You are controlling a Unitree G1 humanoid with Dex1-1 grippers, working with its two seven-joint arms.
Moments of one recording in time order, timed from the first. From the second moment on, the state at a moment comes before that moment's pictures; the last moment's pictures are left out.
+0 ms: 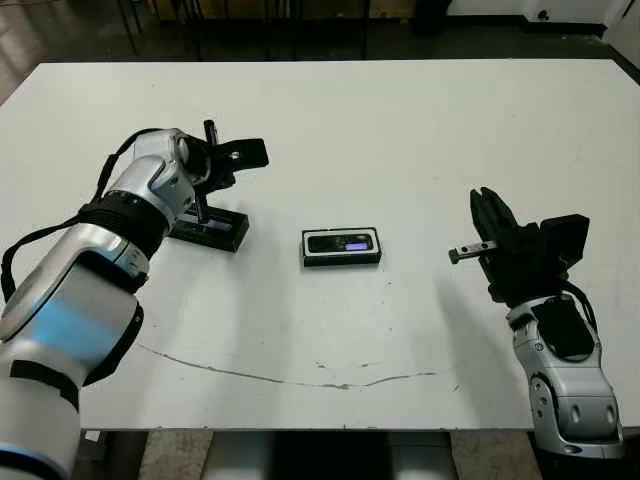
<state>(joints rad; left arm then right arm) -1.06 0.47 -0.60 0.89 0.47 0.24 -0.85 0.00 -0.23 -0.08 -0.30 0.11 0.18 0.19</state>
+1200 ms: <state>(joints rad) -1.03 0.51 -0.68 0.76 0.57 0.16 -1.25 0.02 -0.22 -0.05 -0.34 0.11 0.20 0.17</state>
